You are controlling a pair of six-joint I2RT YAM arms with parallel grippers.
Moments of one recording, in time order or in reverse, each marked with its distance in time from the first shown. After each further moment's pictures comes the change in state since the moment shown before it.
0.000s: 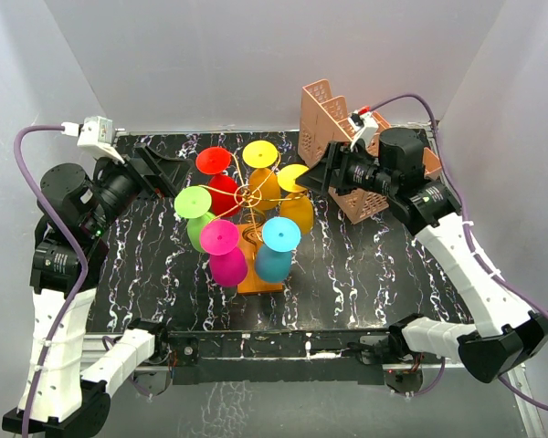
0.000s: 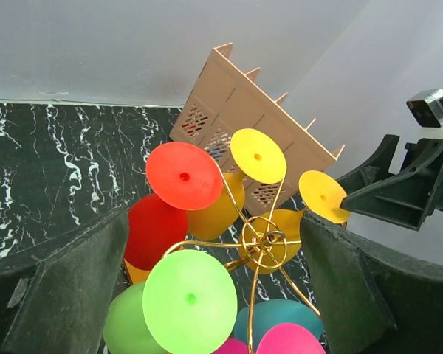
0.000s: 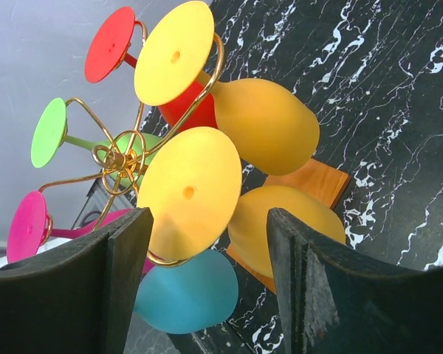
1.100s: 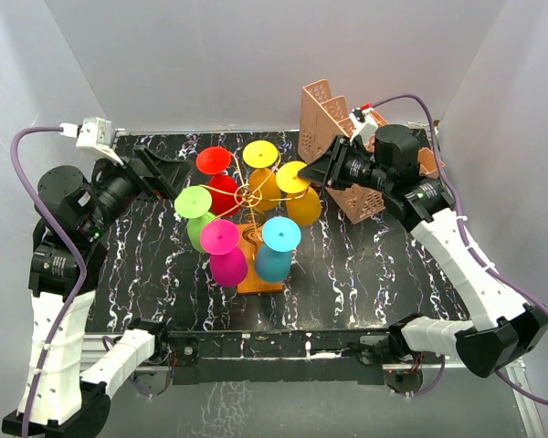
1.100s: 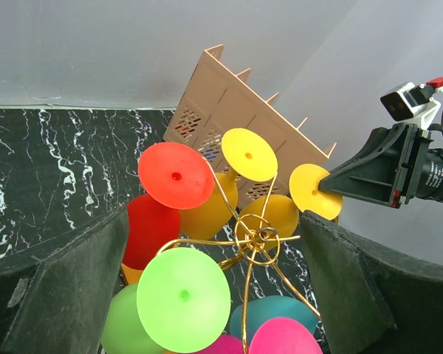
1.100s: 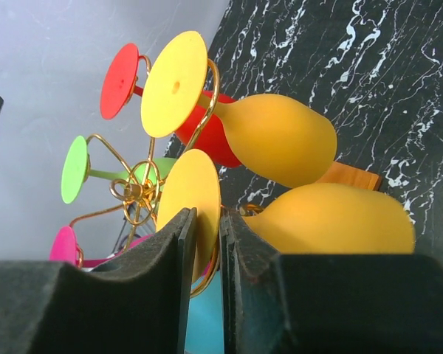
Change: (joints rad) left arm 0.000 -0.009 0.000 0.008 0.021 0.000; right arm 0.001 0.037 0.000 0.057 0.021 0.150
